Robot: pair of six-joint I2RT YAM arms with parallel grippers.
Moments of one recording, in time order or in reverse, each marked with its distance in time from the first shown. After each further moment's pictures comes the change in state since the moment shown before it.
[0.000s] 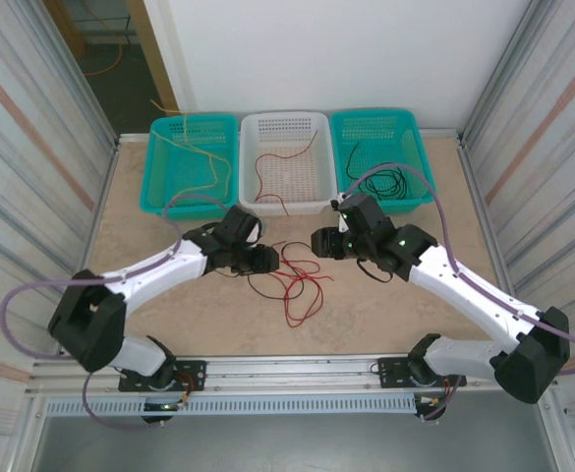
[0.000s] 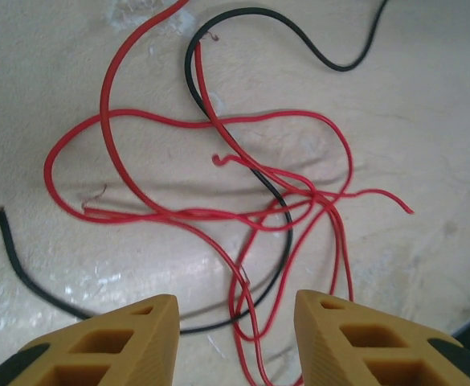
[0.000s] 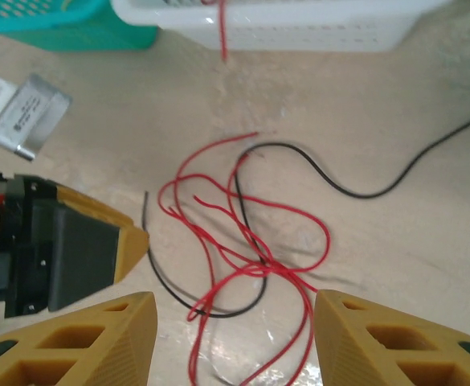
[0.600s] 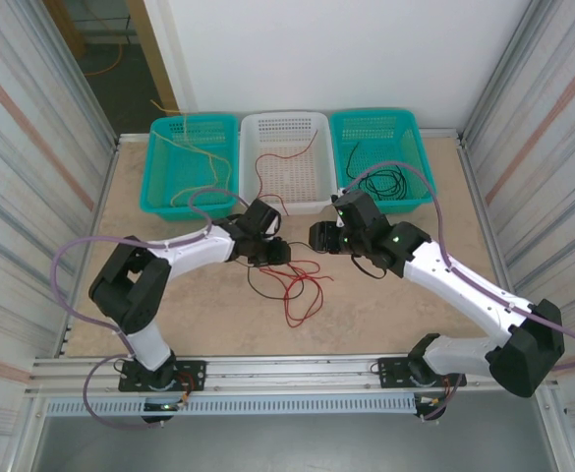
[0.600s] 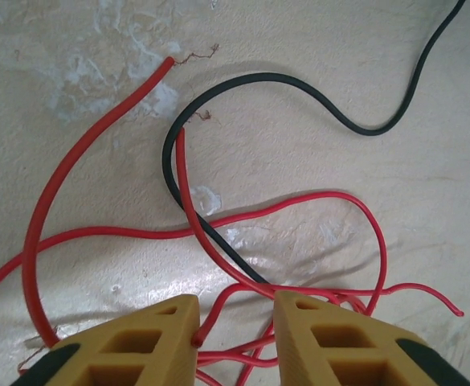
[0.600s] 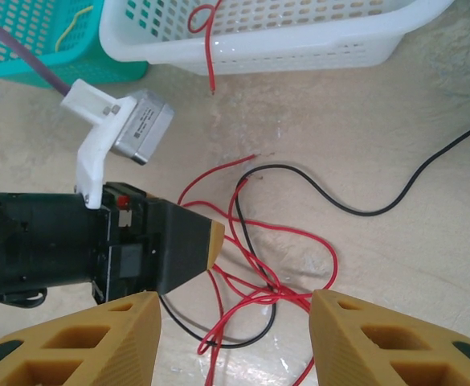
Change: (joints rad) left arm -0.009 0.252 0.118 0.108 -0.023 0.012; right arm -0.003 0.043 0.018 0.056 0.023 0.066
